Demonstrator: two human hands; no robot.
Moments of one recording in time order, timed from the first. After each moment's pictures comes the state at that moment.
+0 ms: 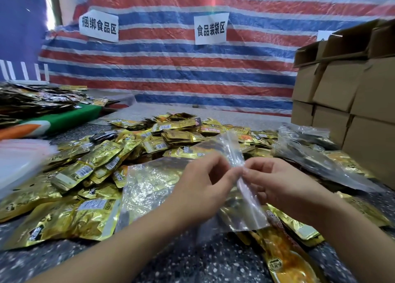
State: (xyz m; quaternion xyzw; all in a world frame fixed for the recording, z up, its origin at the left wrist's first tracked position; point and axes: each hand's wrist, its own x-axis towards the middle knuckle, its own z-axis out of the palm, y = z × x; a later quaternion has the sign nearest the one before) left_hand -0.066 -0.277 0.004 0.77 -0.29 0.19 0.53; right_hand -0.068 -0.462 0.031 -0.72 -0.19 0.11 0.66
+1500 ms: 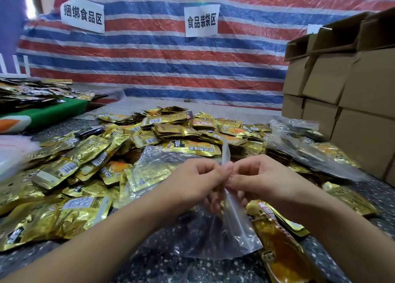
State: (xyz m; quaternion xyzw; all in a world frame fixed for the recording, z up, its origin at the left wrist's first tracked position) left_hand -0.066 -0.271 0.009 0.71 -0.27 -0.10 0.65; right_hand -0.077 -0.450 0.029 -0.78 -0.21 0.10 0.58
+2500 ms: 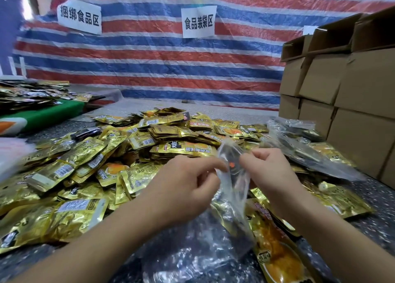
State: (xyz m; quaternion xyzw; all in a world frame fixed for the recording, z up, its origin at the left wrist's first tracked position) left_hand -0.068 -0.260 0.008 0.83 -0.36 0.20 0.38; right_hand -0.065 -0.444 0.021 -0.78 -0.06 -0.17 0.59
